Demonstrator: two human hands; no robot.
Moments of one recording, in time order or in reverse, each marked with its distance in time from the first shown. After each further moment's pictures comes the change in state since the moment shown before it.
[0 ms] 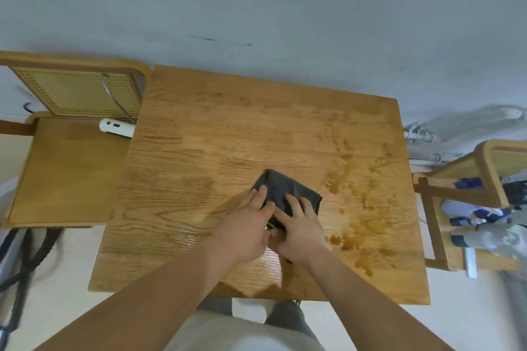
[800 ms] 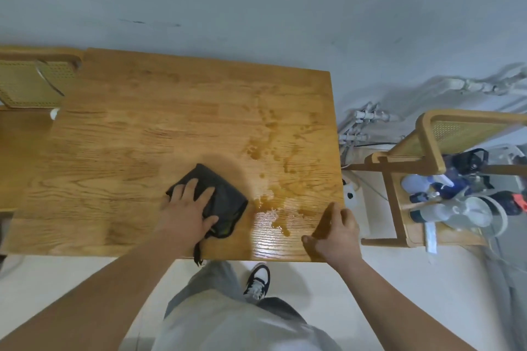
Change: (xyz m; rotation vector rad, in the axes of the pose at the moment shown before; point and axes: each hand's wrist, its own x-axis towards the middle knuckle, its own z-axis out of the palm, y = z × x) left_hand 0.024 0.091 0.109 0.350 0.118 -0.392; right_hand -0.136 0.267 0.013 0.368 0.080 0.557
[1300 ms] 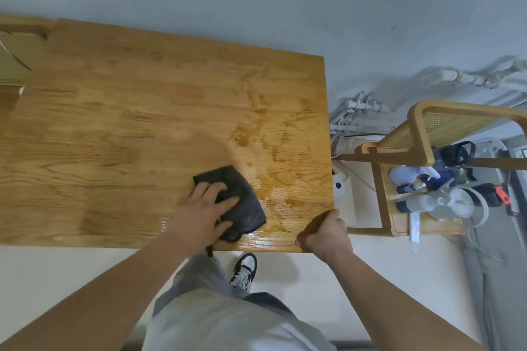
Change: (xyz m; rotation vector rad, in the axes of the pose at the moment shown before) left_hand 0.002 0.051 0.032 -0.058 0.312 0.346; right_hand 0.008 0.005 -0.001 -0.006 -0.140 0.225
